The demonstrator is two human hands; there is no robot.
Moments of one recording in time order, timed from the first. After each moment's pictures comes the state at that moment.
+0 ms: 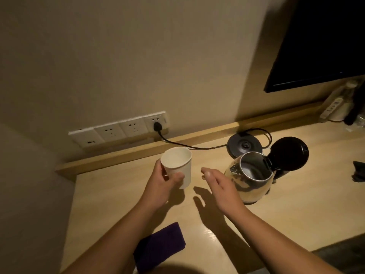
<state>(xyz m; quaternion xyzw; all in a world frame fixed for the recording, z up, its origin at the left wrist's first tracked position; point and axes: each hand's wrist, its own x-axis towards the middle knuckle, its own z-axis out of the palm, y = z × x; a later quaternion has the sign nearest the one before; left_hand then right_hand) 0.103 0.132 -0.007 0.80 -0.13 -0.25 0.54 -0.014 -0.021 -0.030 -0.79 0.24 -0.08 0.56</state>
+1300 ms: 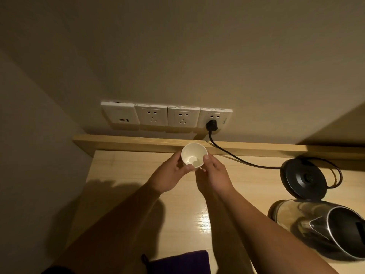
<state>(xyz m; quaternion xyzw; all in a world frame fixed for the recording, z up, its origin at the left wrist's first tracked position) 0.255 0.188 -0.117 0.79 -0.15 -0.31 0.51 0.186 0.033 -0.110 -0.70 0.28 0.02 0.66</state>
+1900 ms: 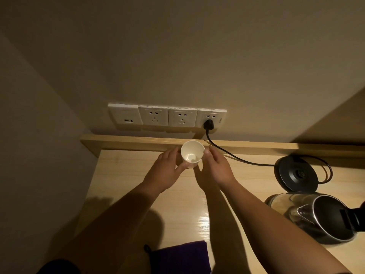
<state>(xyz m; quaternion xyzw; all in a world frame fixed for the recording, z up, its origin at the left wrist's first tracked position) 0.245 0.199 -0.112 0.92 -0.20 -0.13 0.31 0.186 0.021 -0.098 -0.79 0.27 0.01 0.55</state>
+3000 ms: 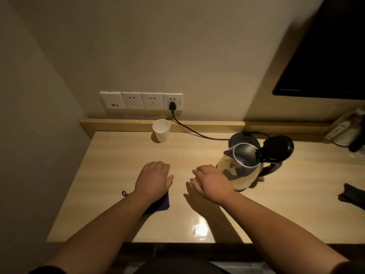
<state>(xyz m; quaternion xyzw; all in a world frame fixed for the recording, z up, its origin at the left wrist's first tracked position) 0.030 0.182 -0.058 0.95 -0.31 0.00 0.01 -0.047 -0.036 -0.057 -0.99 -0.07 0.03 0.09</state>
